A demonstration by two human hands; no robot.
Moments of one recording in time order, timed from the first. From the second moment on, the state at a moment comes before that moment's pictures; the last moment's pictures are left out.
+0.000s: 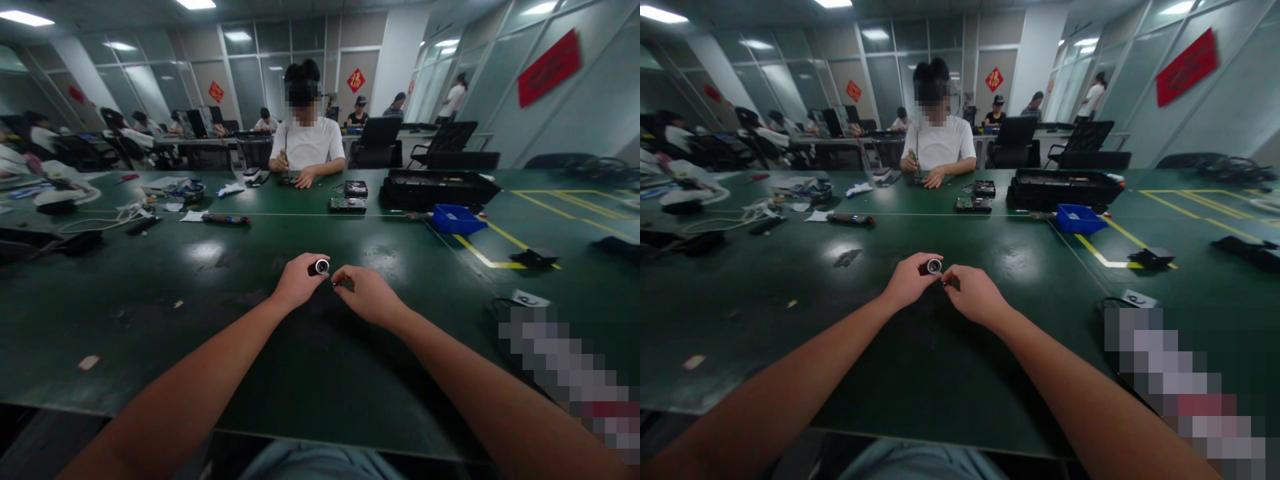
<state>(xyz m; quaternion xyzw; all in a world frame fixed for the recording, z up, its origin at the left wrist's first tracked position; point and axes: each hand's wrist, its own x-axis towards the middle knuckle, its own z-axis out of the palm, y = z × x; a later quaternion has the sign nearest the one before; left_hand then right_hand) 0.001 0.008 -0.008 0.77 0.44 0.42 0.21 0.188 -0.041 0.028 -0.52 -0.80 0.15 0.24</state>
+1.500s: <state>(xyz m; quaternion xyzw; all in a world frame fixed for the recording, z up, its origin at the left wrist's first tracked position) 0.008 -0.006 0.000 0.86 0.33 0.33 0.21 0.189 -0.040 0.028 -0.54 -0.78 0.06 0.31</state>
